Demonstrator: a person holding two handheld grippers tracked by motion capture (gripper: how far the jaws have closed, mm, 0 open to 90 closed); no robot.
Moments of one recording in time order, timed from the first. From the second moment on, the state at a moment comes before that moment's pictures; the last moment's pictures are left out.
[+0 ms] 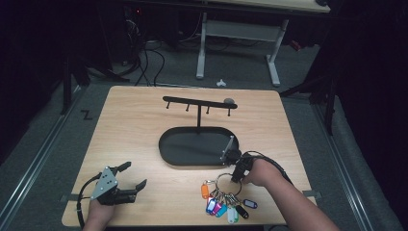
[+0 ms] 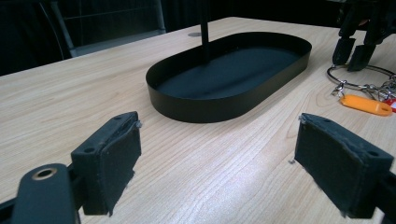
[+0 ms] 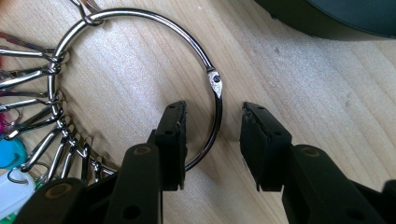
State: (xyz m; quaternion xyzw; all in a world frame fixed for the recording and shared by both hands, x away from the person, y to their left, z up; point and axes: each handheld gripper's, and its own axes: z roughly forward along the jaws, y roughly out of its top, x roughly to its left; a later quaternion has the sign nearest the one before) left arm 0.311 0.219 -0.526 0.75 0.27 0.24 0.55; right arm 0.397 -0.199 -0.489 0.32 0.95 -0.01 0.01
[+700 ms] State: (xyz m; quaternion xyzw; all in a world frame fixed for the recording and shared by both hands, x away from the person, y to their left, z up) left arm 0.310 0.218 -0.526 0.75 0.27 0.24 0.55; right arm 0.396 -0.193 -0.489 0.29 0.96 -0.01 0.01
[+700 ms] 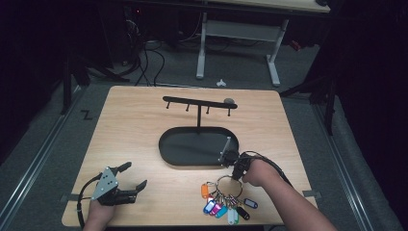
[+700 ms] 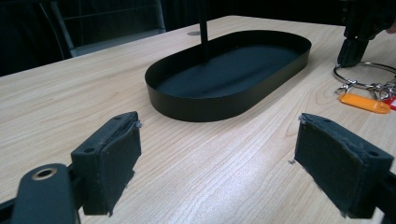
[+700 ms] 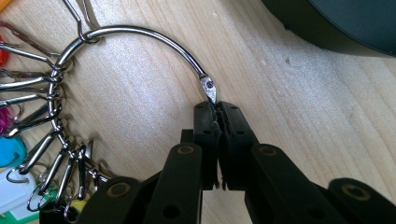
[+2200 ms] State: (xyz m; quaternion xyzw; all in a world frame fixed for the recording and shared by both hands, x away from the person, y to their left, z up) left arm 0.312 0.218 -0.526 0.75 0.28 0.23 0.55; right arm 0.392 -0.228 -0.327 0.34 0.93 0.08 0.06
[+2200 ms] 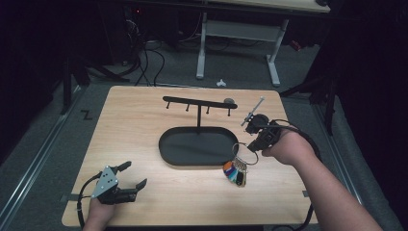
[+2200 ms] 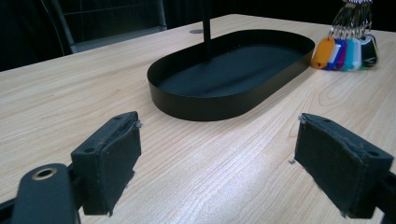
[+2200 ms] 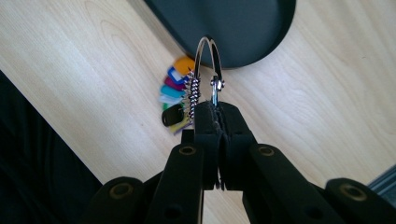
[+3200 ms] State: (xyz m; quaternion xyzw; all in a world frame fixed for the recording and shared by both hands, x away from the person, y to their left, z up) left arm 0.310 0.218 -0.526 0.75 0.27 0.24 0.55; right arm 0.416 -0.209 -0.289 0.34 0.93 0.10 0.09
